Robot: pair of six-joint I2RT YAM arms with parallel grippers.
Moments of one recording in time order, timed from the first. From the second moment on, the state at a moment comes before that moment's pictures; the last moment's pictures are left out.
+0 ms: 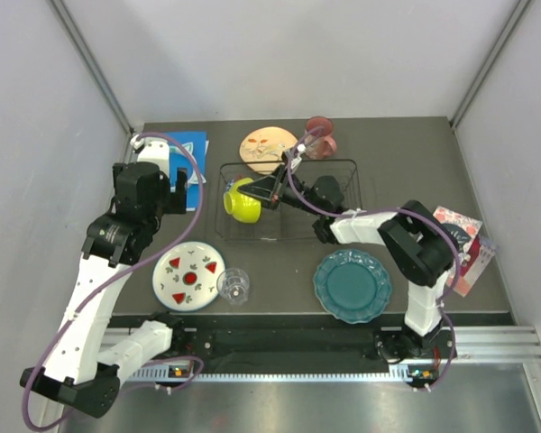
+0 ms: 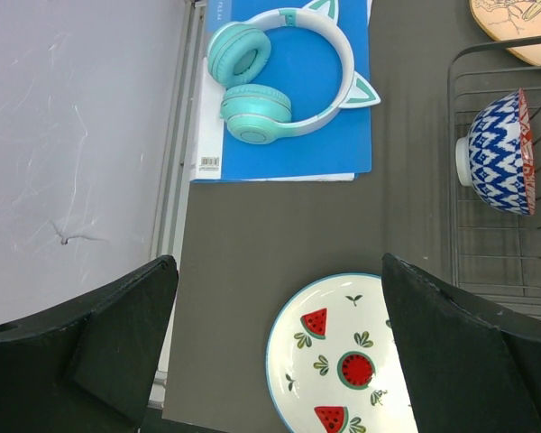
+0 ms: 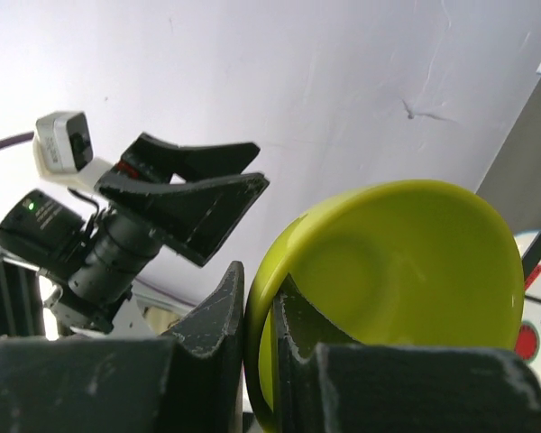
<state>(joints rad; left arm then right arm) -0.30 0.95 1.26 -0.82 -0.46 0.02 0.73 1.86 1.01 1.17 -0.53 1.54</state>
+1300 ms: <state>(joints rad) -0.29 0.95 1.26 -0.82 -0.44 0.02 0.77 2.07 1.00 1.11 -0.44 1.41</state>
